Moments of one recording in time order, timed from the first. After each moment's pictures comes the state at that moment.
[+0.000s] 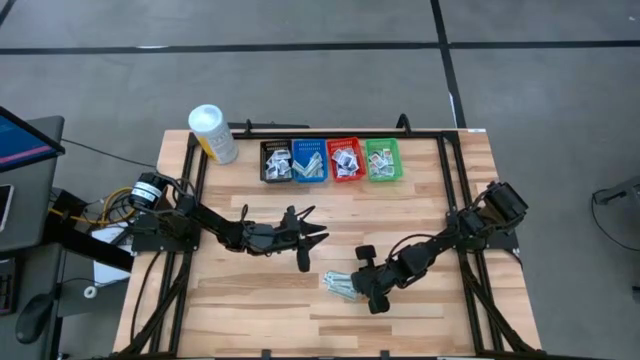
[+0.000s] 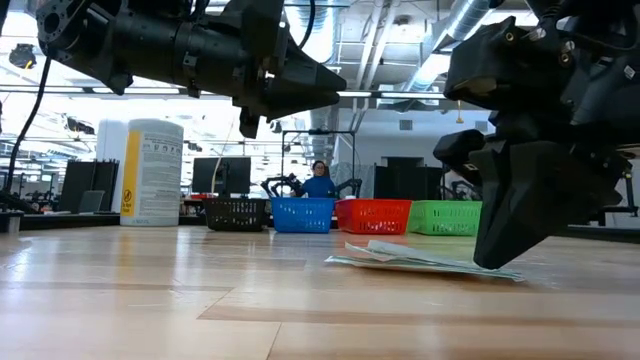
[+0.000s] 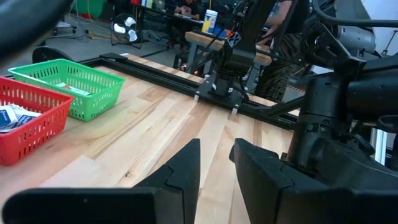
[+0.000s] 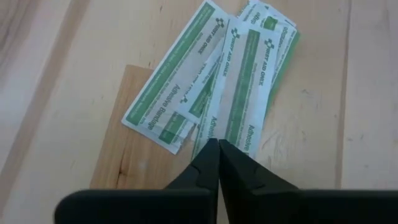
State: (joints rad) left arm -0.31 1.75 0.64 1.03 -0.52 -0.27; right arm 0.51 1.86 0.88 -0.11 0.21 0.23
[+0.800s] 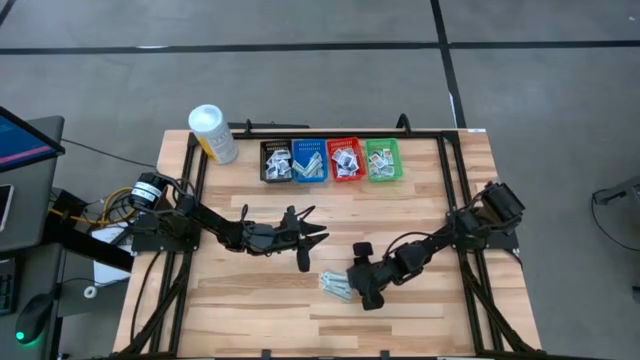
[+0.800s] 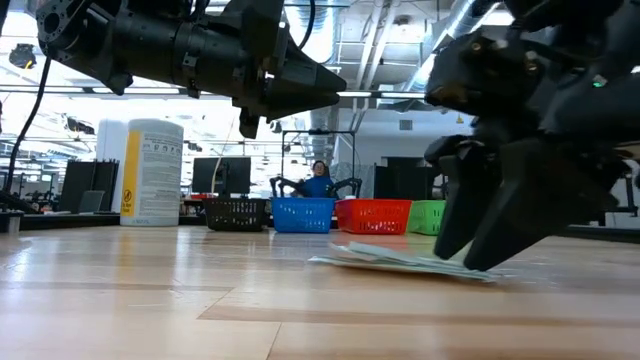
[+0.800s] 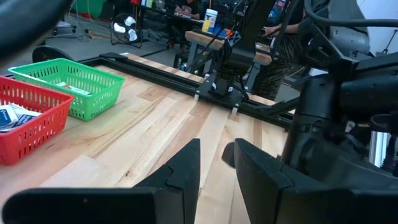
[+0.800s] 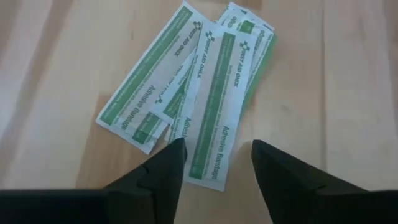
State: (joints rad) left arm -0.31 1.75 0.64 1.02 -0.52 -0.27; right arm 0.50 1.89 0.88 -0.06 0.23 0.27
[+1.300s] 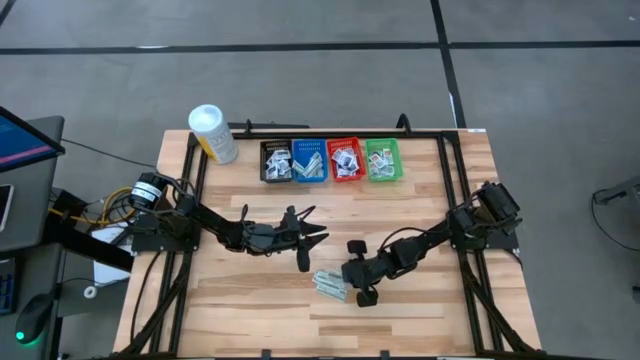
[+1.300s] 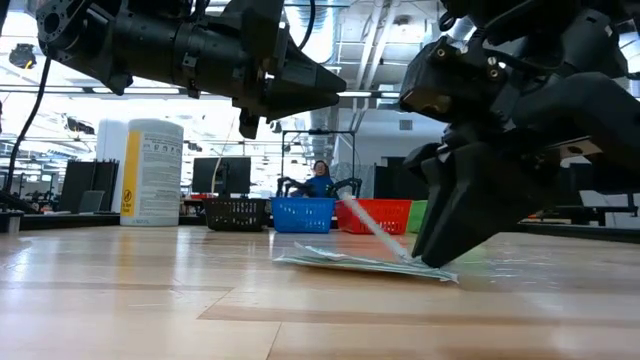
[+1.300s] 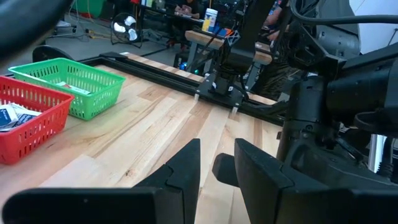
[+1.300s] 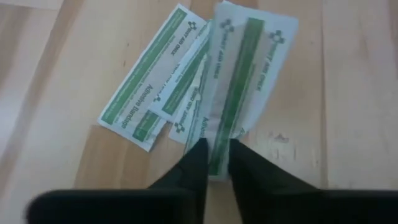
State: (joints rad) left arm -0.31 1.75 0.64 1.02 -0.52 -0.27; right arm 0.46 1.93 0.88 0.02 0.14 0.25
